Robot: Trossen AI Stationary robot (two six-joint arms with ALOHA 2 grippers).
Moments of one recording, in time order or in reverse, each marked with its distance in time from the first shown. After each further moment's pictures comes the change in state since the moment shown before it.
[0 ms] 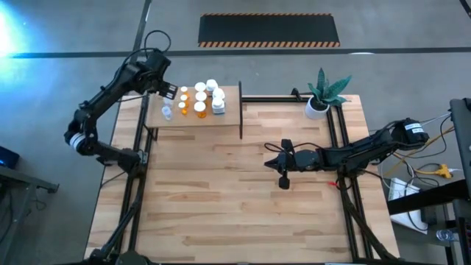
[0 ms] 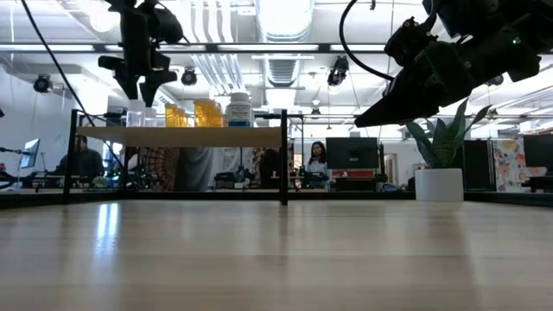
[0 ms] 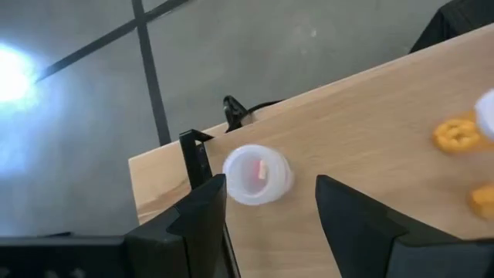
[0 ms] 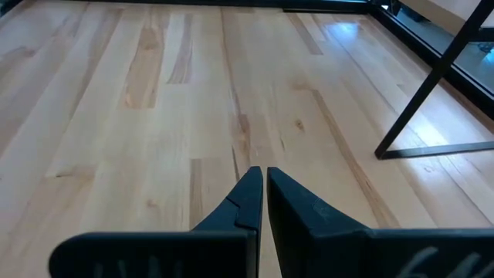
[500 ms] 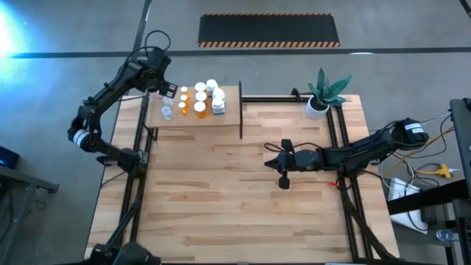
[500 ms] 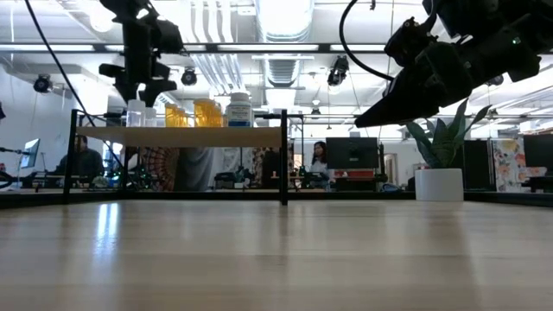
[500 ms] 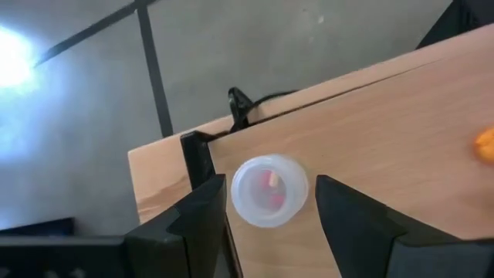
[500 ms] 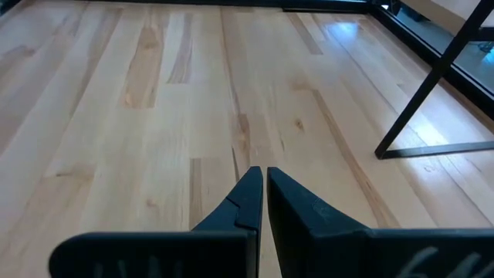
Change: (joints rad) left arm 0.049 0.047 -0.008 0.021 0.014 0.016; right arm 0.000 0.000 -0.001 0.000 0.000 -0.001
